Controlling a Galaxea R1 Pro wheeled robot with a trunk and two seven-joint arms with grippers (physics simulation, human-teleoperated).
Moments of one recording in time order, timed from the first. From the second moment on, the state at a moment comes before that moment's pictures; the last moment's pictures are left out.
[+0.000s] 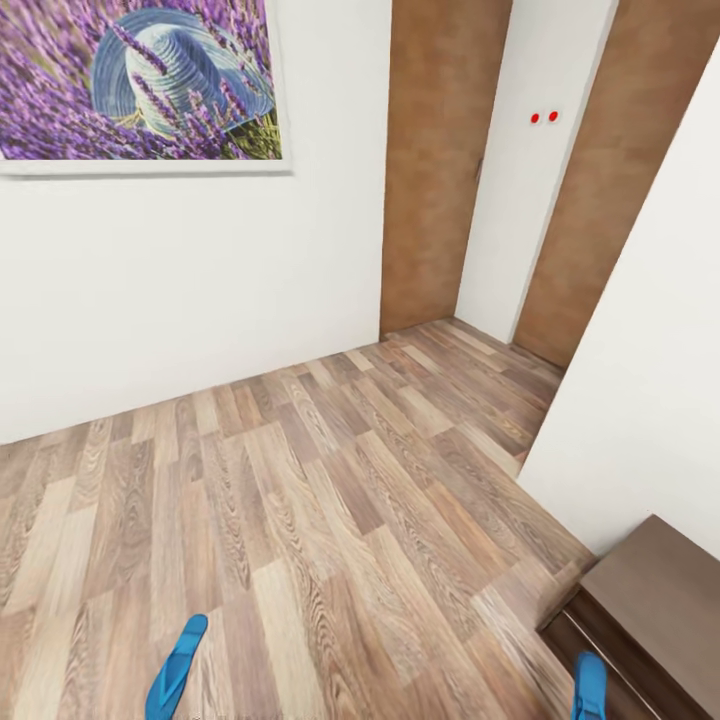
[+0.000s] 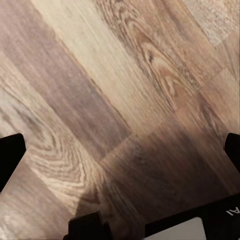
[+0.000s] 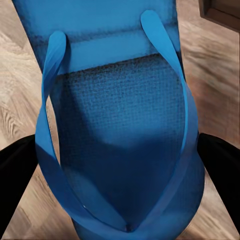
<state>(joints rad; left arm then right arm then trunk) -0.14 0.10 0.05 -0.50 -0.05 -0.07 -0.40 -0.21 -0.27 -0.63 -0.27 -0.12 -0.06 0.72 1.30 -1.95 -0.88</state>
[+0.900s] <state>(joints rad) -0.14 0.10 0.05 -0.50 -0.05 -0.07 -0.40 -0.21 -0.27 -0.63 -0.26 -0.12 -0.06 0.72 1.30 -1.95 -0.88</state>
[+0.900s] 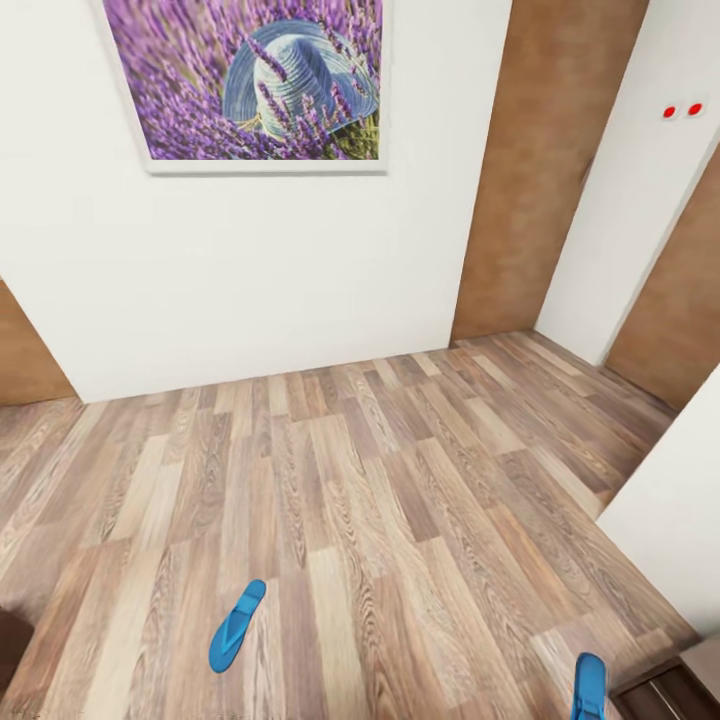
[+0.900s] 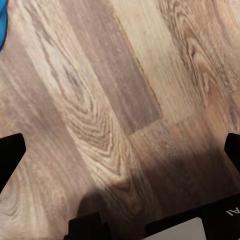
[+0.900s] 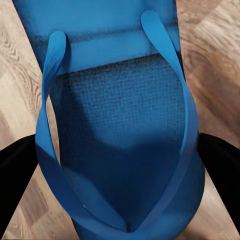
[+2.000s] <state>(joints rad) -0.14 0.10 0.05 -0.50 -0.05 -0.07 -0.40 -0.21 -0.27 -0.63 -0.26 -0.12 -0.06 0.72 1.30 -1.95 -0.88</state>
